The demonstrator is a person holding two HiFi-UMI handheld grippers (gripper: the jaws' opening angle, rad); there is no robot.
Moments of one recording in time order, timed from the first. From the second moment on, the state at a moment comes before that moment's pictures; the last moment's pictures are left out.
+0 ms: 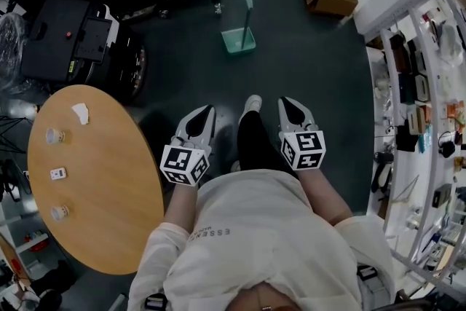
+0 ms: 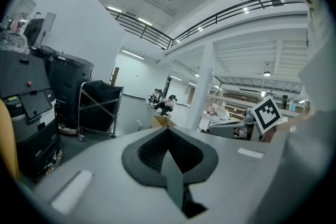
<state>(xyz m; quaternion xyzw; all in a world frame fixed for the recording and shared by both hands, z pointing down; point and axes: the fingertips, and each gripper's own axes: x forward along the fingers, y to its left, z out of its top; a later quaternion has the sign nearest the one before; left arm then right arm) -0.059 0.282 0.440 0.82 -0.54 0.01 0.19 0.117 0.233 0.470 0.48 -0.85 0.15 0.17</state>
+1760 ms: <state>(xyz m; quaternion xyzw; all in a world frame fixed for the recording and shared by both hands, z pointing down) -0.144 -0.285 0.571 0.82 -0.50 0.06 0.28 -0.002 -0.303 0.675 0.43 -0.78 0.30 0.33</state>
